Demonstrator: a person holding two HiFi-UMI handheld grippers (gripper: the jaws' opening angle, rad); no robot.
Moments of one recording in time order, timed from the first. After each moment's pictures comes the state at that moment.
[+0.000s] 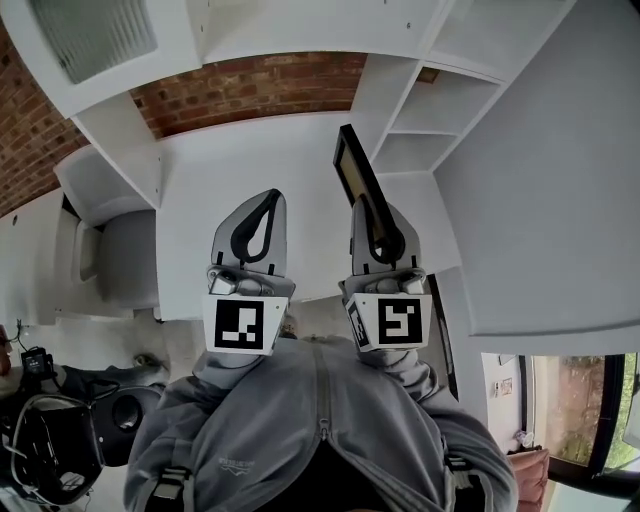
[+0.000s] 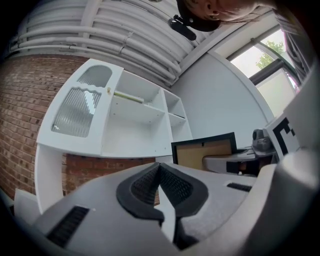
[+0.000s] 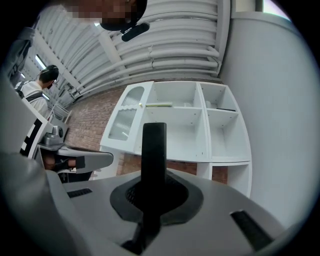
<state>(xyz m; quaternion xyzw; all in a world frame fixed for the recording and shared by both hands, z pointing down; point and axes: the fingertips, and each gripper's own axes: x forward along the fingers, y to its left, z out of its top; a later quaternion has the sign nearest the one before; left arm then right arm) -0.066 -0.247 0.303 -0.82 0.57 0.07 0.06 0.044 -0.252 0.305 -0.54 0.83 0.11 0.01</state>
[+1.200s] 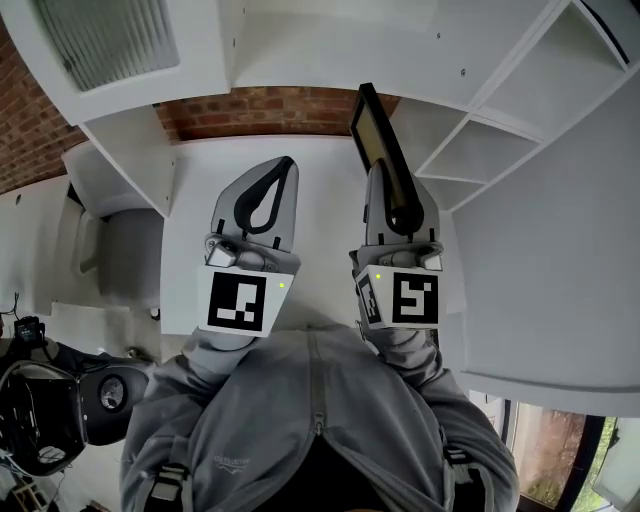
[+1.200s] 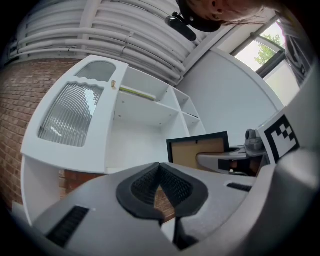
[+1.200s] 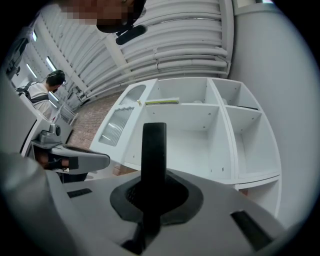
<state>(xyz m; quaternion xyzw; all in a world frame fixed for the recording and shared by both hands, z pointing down) -0.068 -0.338 0.248 -0.80 0.59 0.07 0.11 0.035 -0.360 0.240 -0.50 0.85 0.16 0.05</state>
